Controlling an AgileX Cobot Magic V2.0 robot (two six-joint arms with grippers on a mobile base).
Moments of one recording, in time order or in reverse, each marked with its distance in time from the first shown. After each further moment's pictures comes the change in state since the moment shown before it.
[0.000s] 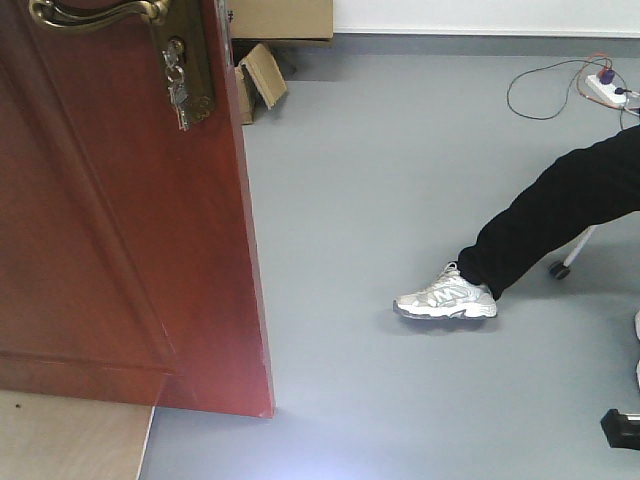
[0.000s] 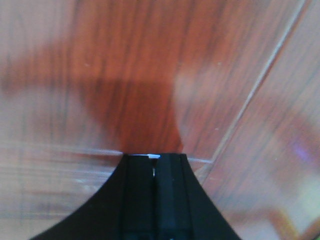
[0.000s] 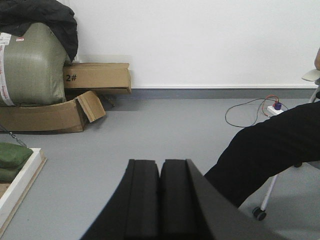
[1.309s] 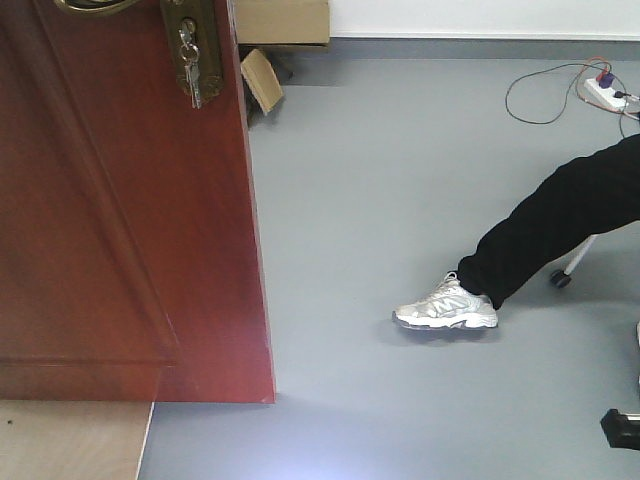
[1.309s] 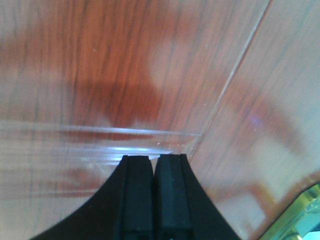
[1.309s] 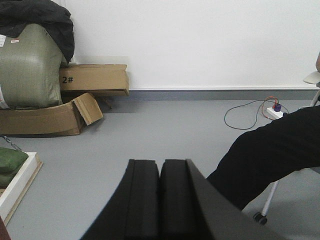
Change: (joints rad) left arm 0.000 0.000 0.000 0.000 -0.002 0.000; right arm 0.000 0.000 0.000 0.000 0.000 0.000
